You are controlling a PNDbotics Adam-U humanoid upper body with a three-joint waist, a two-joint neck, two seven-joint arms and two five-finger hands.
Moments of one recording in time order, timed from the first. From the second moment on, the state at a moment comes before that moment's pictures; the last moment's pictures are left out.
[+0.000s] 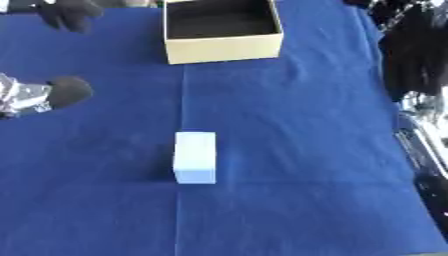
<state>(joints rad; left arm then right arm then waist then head) -0.88 0.68 -0.39 -1.99 -0.40 0.13 -0.55 -0.36 -0.64 0.03 -1.98 -0.42 -0.21 -0.25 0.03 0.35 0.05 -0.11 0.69</state>
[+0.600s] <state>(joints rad) -0.90 0.64 -0.45 -1.97 -0.41 0.19 -0.73 -0.35 -0.64 0.03 -1.98 -0.42 -0.21 -0.25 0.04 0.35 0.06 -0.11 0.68</state>
